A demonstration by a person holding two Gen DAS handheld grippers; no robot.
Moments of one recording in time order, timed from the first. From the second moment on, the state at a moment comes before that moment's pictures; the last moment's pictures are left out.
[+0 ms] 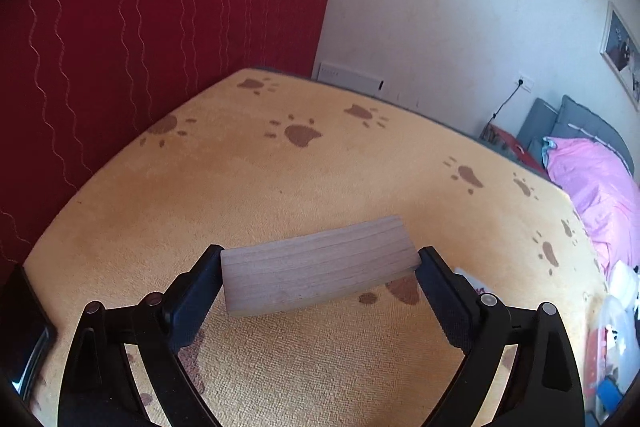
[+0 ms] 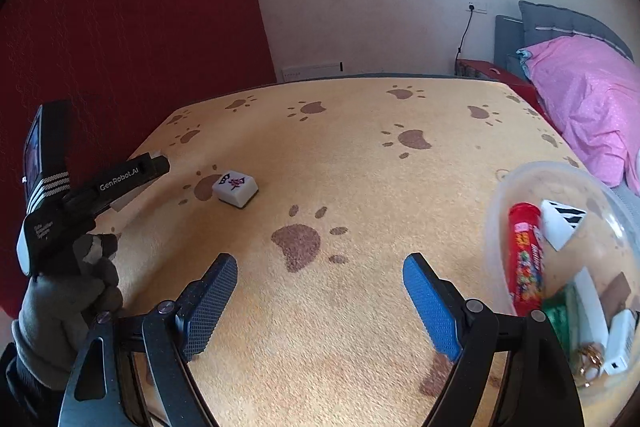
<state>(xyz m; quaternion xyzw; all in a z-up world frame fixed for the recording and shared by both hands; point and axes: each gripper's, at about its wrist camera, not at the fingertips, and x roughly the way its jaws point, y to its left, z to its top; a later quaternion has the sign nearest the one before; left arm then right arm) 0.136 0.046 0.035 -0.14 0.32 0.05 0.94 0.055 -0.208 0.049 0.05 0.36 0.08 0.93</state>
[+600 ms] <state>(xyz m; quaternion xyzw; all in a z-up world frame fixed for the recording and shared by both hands) 0.136 0.073 0.027 -0.18 0.32 0.10 0.92 0.140 -0.123 0.027 -0.01 0.39 0.12 0.91</state>
